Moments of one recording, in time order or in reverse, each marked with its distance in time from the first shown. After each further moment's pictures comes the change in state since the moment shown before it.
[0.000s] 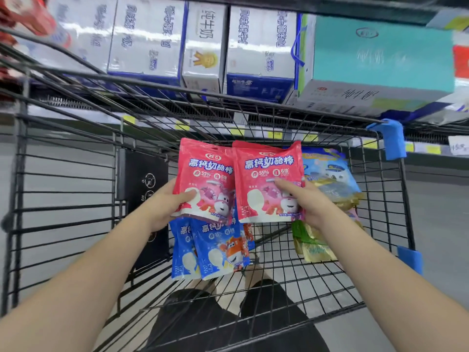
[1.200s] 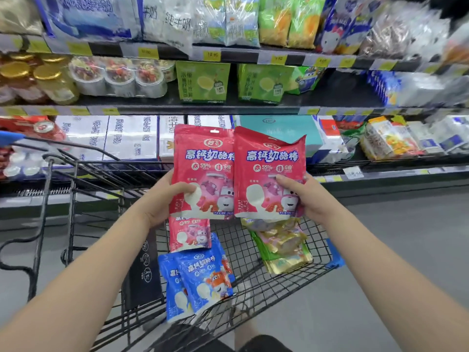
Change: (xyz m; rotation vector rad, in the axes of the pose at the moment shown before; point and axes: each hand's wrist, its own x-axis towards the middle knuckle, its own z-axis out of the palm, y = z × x) left_hand -0.144 0.144 0.051 0.044 -0.414 0.444; right_hand -0.205 -0.102 -0.018 0.086 0.038 -0.506
